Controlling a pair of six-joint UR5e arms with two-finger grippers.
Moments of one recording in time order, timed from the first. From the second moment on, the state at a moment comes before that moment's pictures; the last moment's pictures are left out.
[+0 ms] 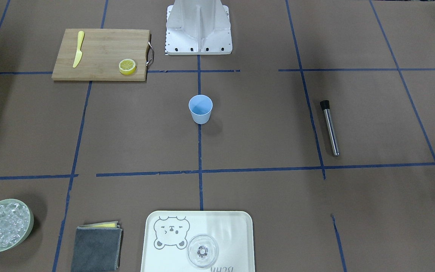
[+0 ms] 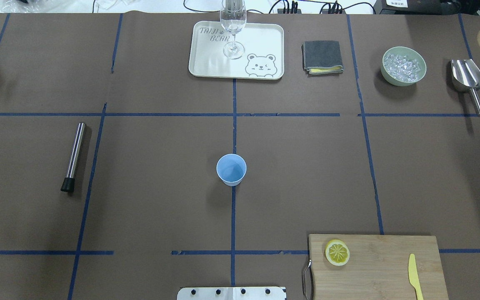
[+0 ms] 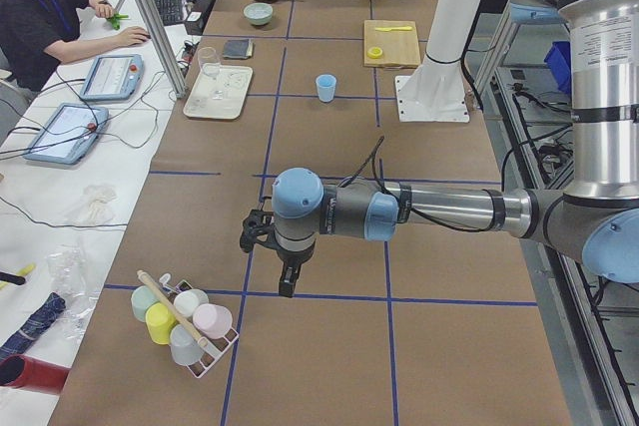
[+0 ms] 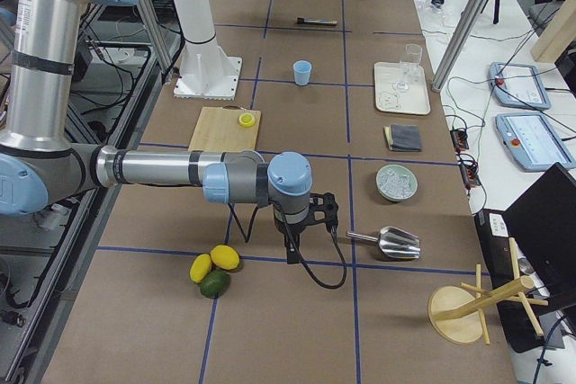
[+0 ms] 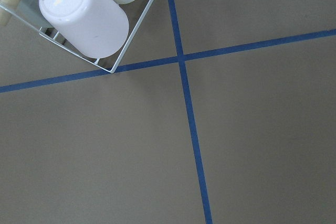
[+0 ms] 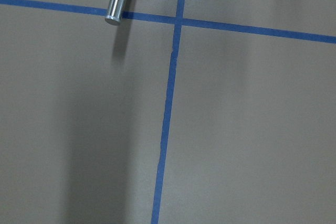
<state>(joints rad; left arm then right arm) -1.59 -1.43 -1.78 -1.63 -2.34 0.10 1.57 -1.79 1.82 -1.56 2.32 -0.07</state>
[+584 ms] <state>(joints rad) -1.58 -1.43 -1.78 -1.63 -2.34 0.10 1.57 -1.79 1.82 -1.56 2.32 -0.07</state>
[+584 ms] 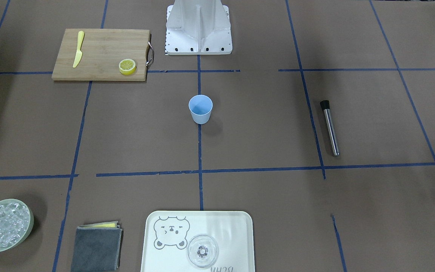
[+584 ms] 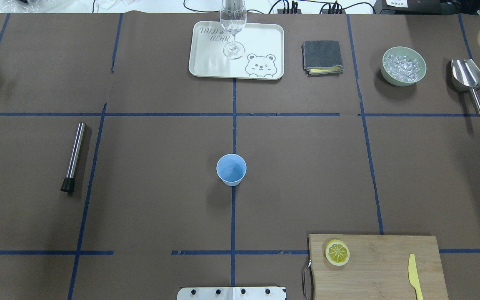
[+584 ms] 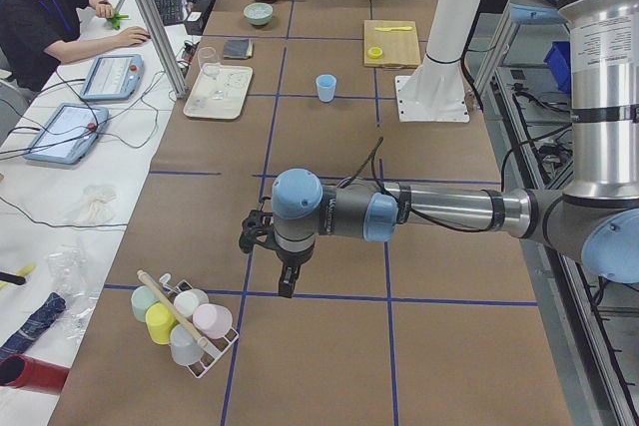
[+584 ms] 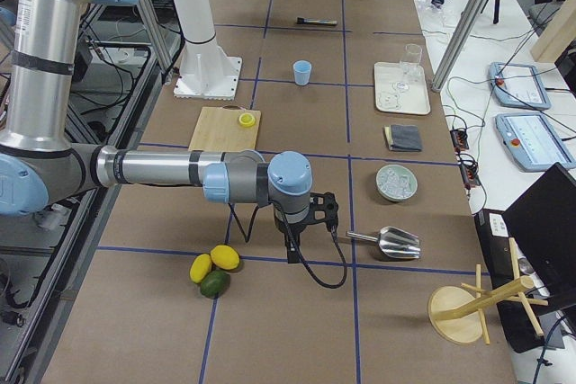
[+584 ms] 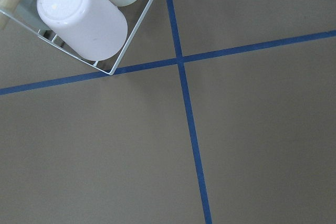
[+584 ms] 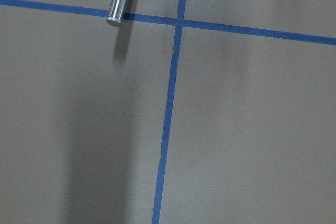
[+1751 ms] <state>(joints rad) -1.58 -1.51 -1.75 -2.18 -2.34 0.06 1.57 -1.76 1.83 -1.36 2.36 -0.01</state>
